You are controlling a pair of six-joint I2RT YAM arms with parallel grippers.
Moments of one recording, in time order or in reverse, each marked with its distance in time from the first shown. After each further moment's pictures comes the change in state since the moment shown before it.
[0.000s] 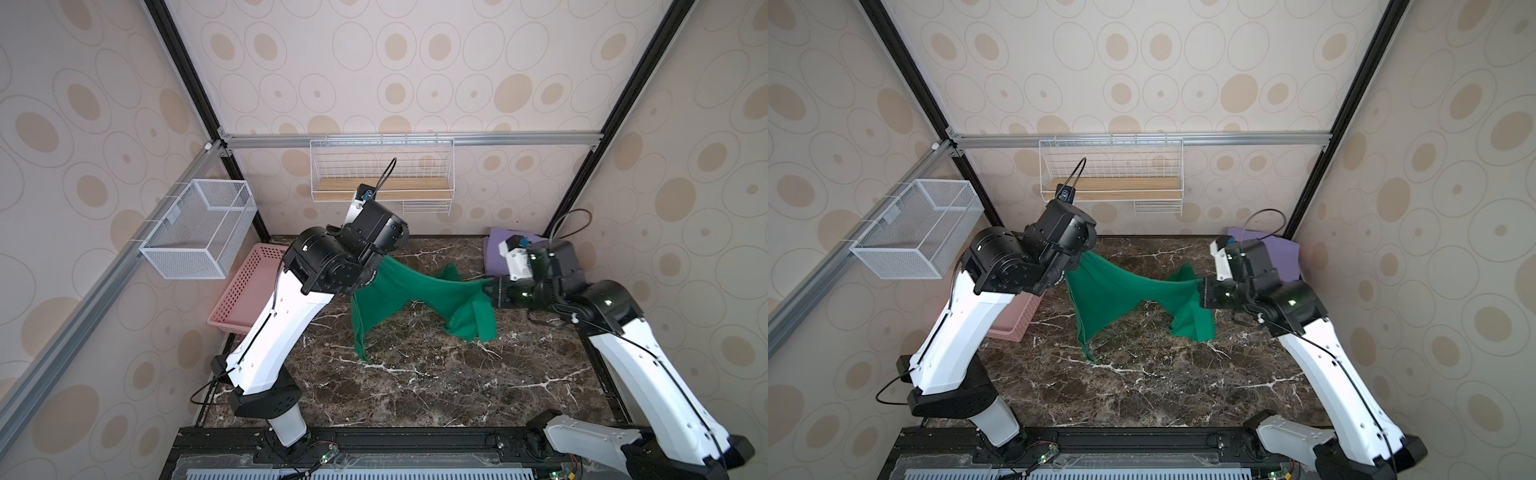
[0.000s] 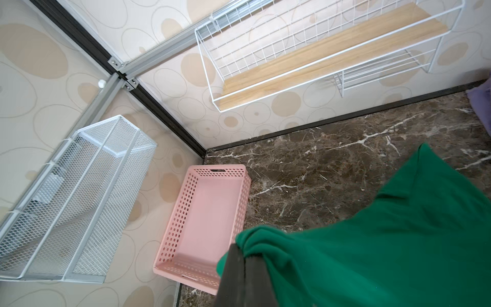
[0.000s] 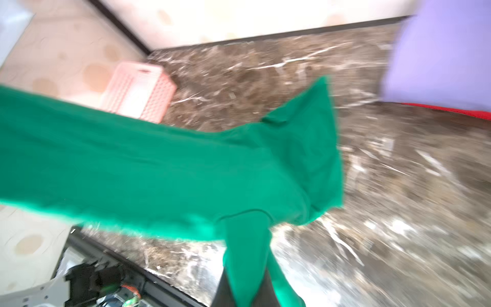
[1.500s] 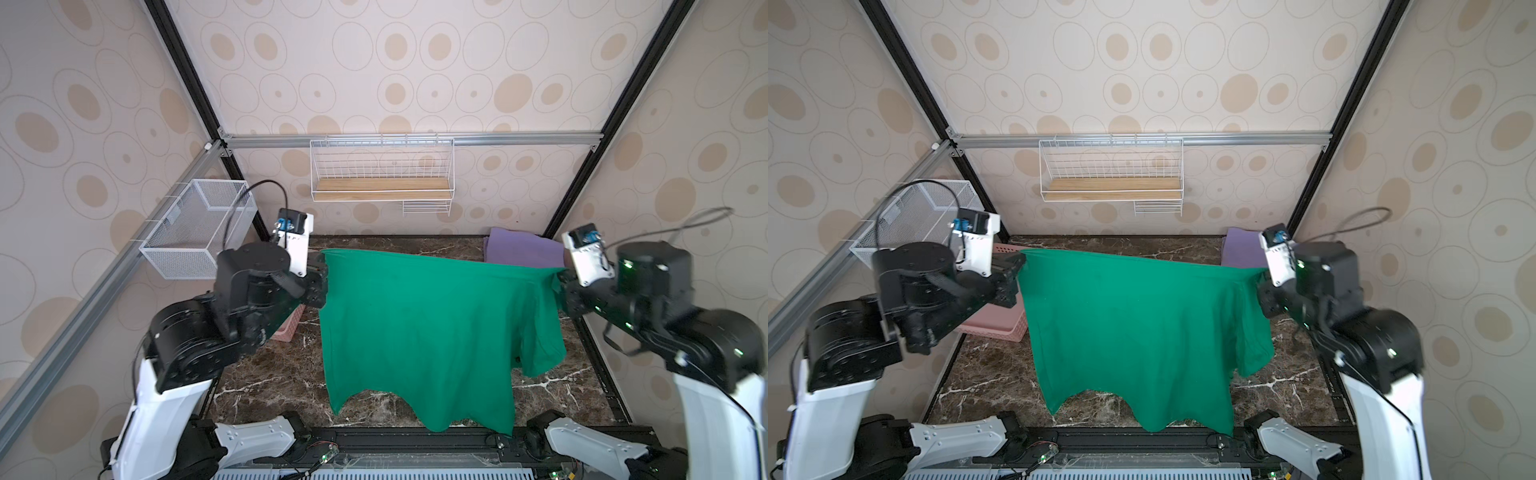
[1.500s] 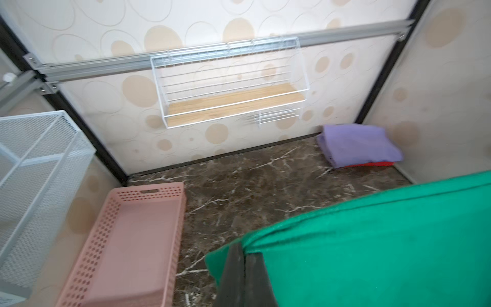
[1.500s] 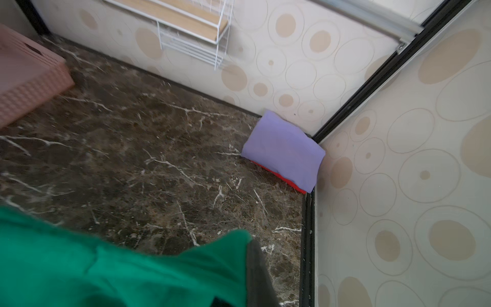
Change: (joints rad) left arm 0.060 -0.501 -0.468 0.356 0.358 0.128; right arm -0.033 0.011 0.271 -0.132 0.340 -0.531
